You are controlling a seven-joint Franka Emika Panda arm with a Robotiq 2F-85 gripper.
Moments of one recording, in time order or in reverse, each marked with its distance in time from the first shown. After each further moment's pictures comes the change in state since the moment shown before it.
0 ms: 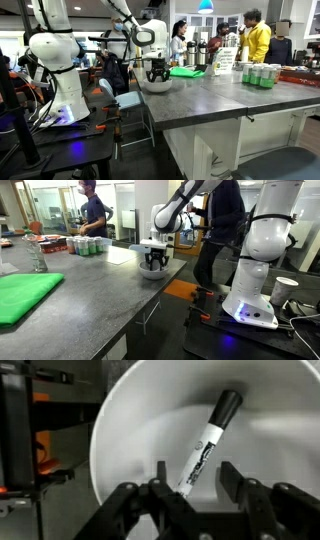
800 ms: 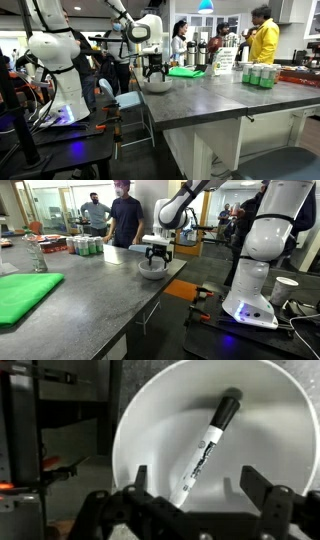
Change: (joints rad) arm -0.037 -0.099 0.049 -0.054 0.000 -0.003 0.000
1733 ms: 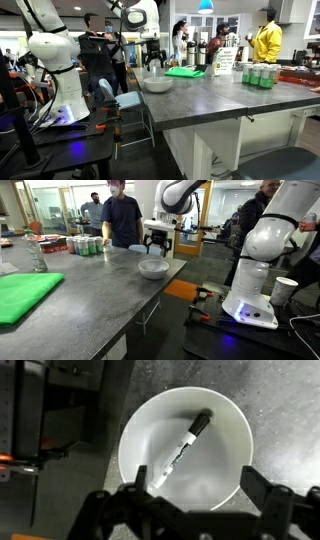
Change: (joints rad) arm 0.000 -0.175 0.042 0.016 0.005 -0.125 -0.111
